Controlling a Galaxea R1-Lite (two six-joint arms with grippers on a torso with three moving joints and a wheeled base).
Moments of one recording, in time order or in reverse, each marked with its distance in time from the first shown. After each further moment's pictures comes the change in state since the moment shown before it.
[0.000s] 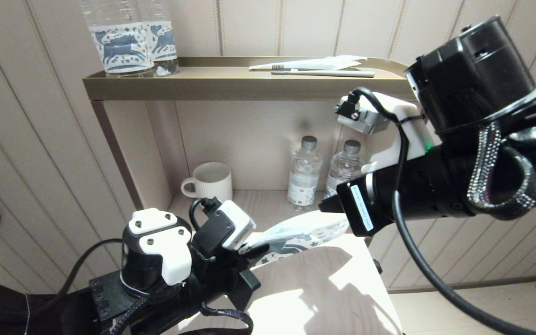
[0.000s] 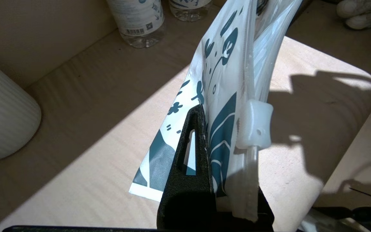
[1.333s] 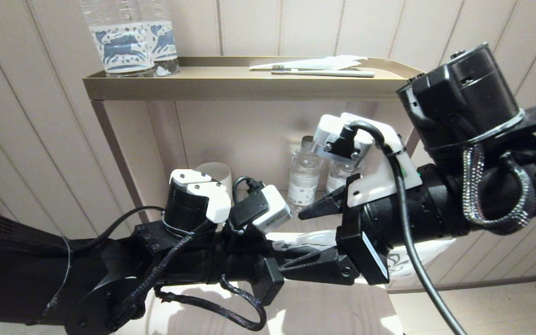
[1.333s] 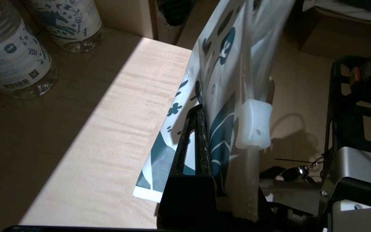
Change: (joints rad) left arm 0.054 0.077 -0.289 0.298 -0.474 0.093; right arm -0.014 0.000 0.083 -0.099 0.403 -0.387
